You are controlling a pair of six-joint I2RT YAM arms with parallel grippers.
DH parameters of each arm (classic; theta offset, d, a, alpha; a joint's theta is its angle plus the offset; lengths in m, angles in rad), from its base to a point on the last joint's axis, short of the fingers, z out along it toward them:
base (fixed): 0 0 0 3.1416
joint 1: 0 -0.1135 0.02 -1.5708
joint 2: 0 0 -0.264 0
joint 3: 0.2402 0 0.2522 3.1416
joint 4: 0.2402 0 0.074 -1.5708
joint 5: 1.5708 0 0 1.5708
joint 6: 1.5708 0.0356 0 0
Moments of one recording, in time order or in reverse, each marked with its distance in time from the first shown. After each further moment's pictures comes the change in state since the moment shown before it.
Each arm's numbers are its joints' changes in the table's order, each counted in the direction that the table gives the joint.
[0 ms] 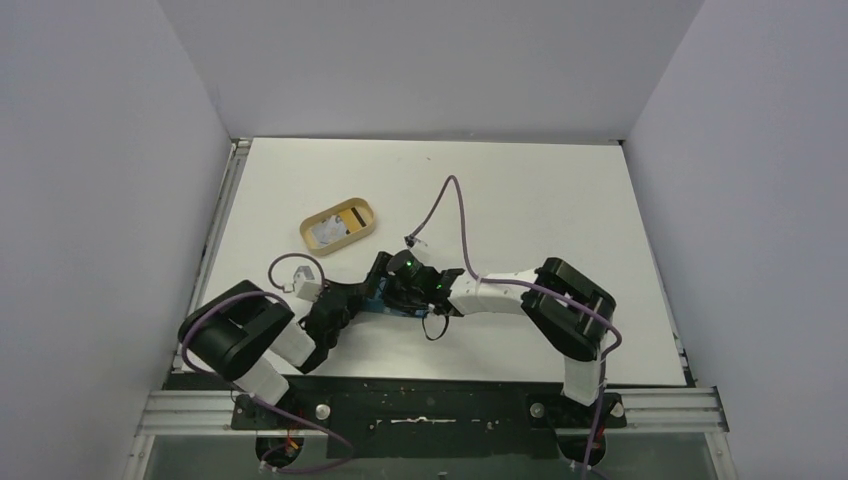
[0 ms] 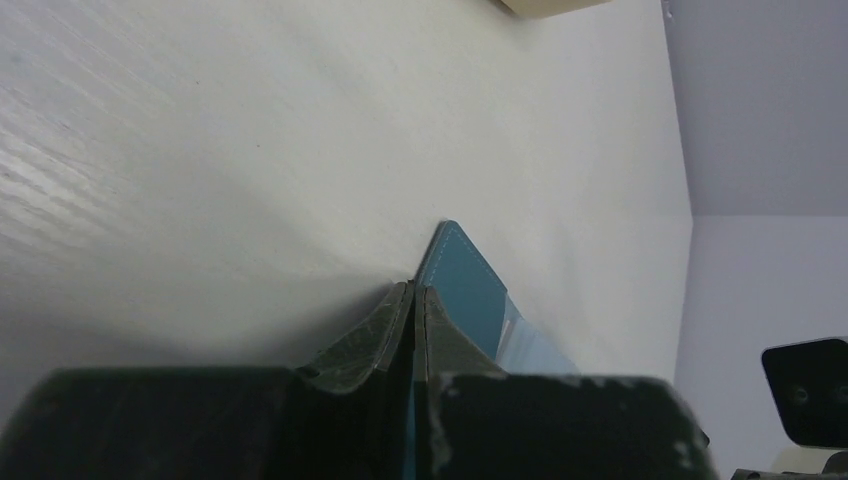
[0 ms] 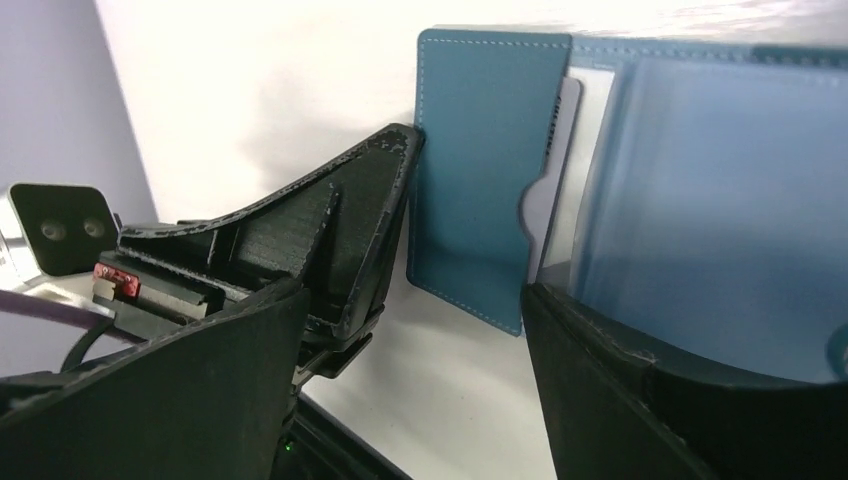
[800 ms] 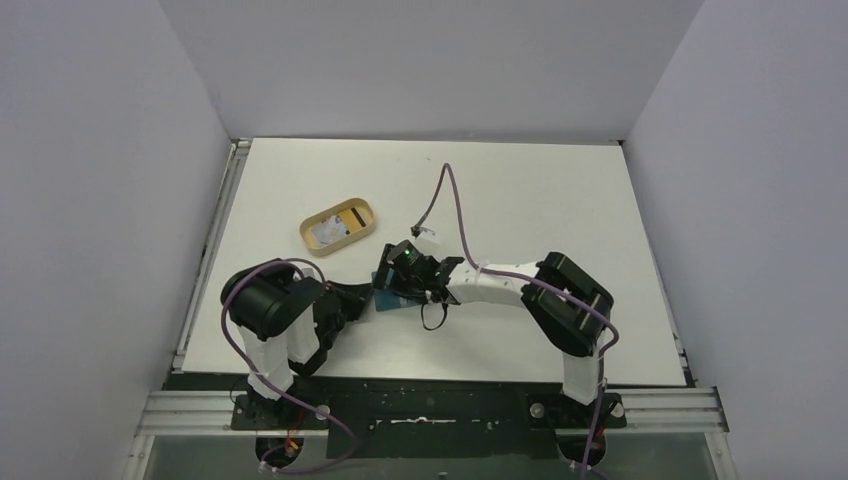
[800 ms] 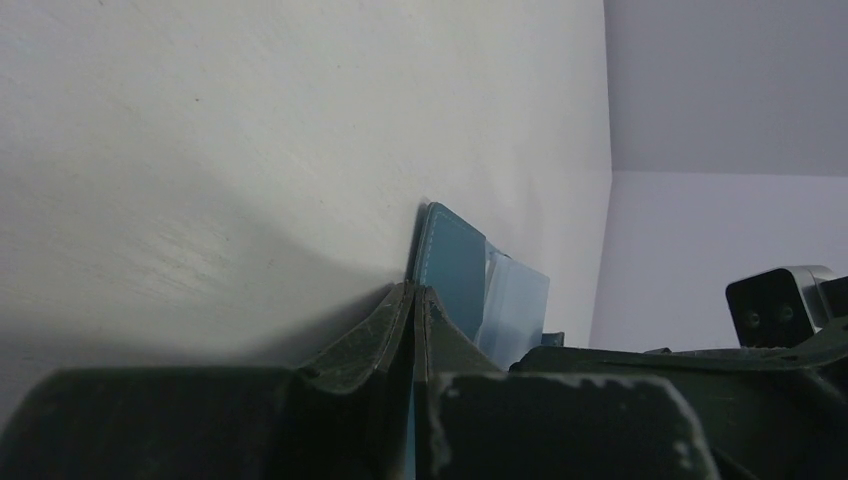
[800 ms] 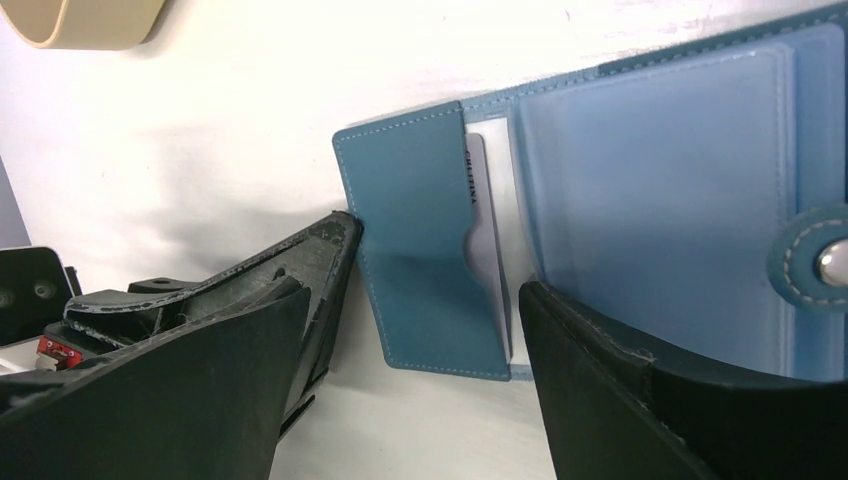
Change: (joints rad) left arm -0.055 -0.328 -0.047 -0.491 0.187 -0.079; right arm 0.050 -0.021 0.114 0.261 0.147 -0.097
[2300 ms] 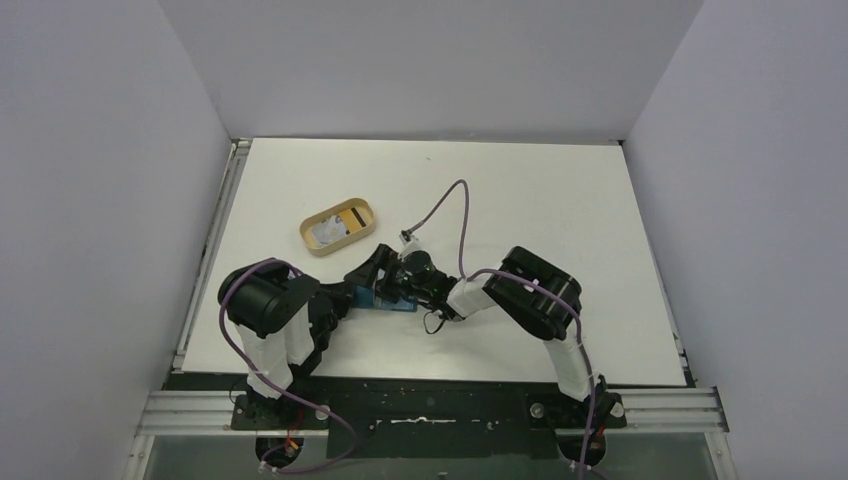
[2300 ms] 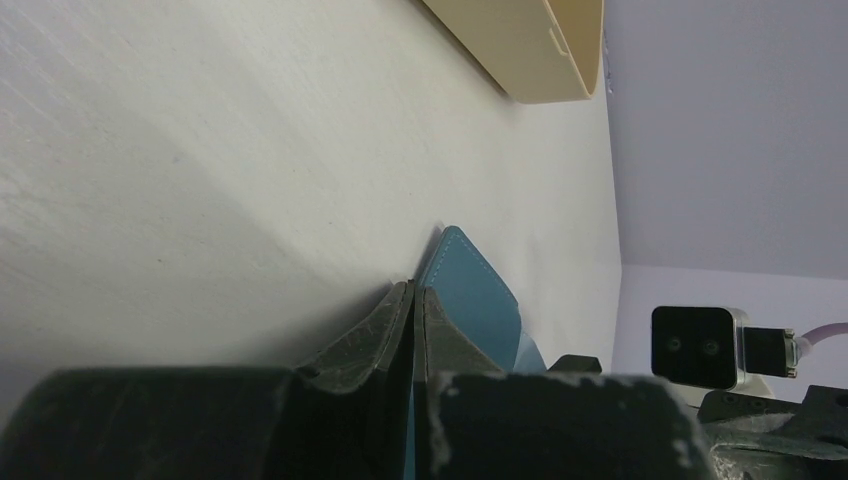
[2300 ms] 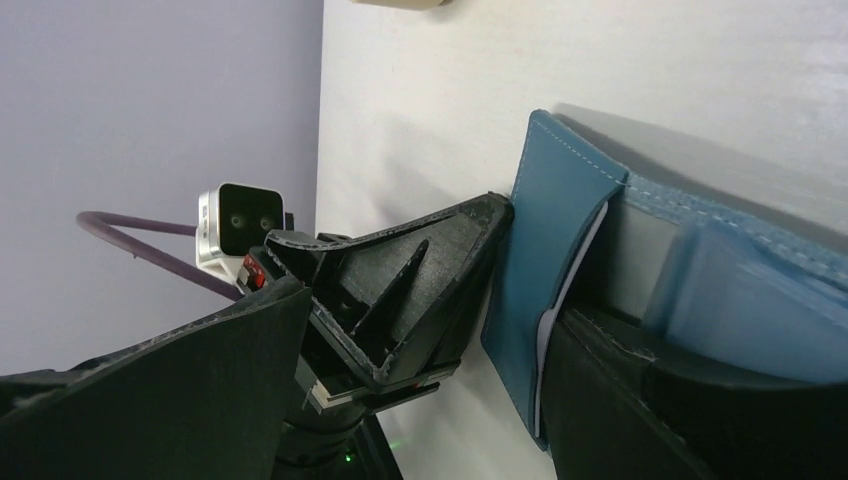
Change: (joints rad) left arm -0.060 -0.007 -0.034 -0.042 -0.130 0.004; right arm 0.033 -0.201 -0.184 -0.950 -0.351 0.113
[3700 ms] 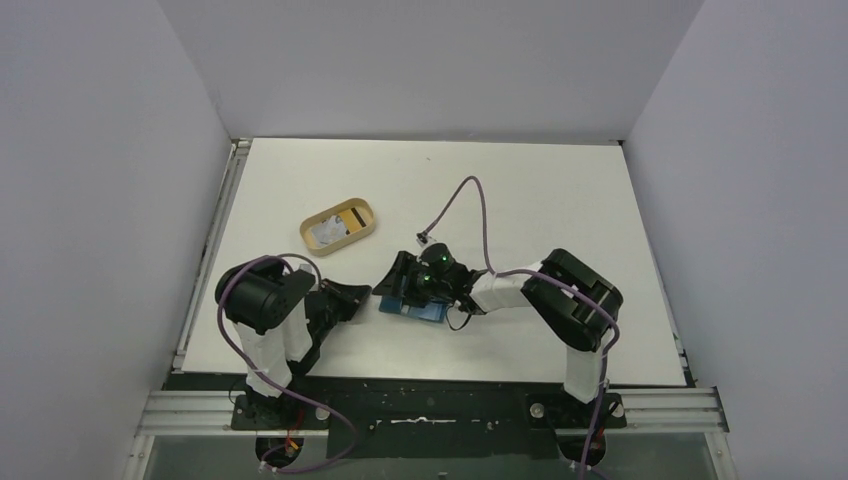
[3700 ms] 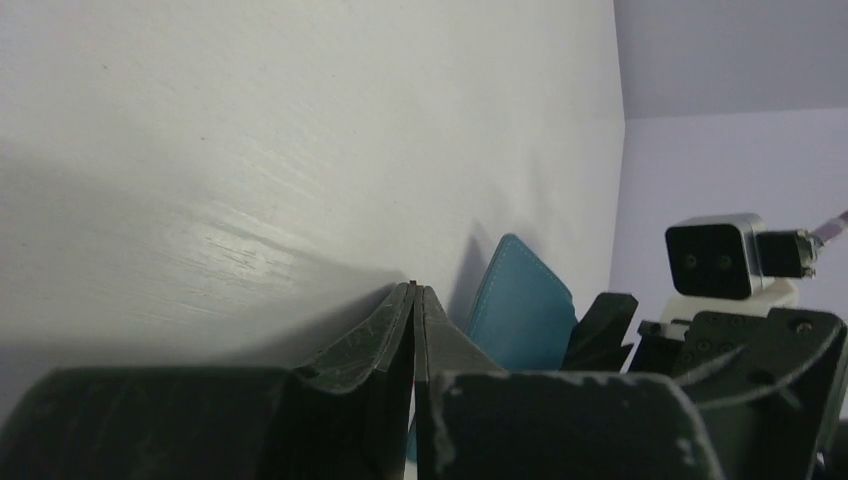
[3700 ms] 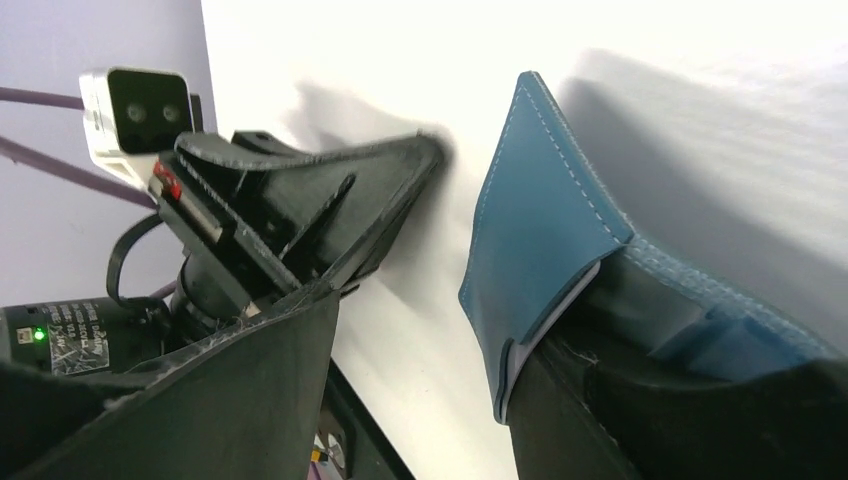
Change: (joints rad) left arm -0.056 -0.005 0.011 -0.023 0.313 0.108; right arm 0.063 0.218 -0.098 0.377 -0.108 -0.141
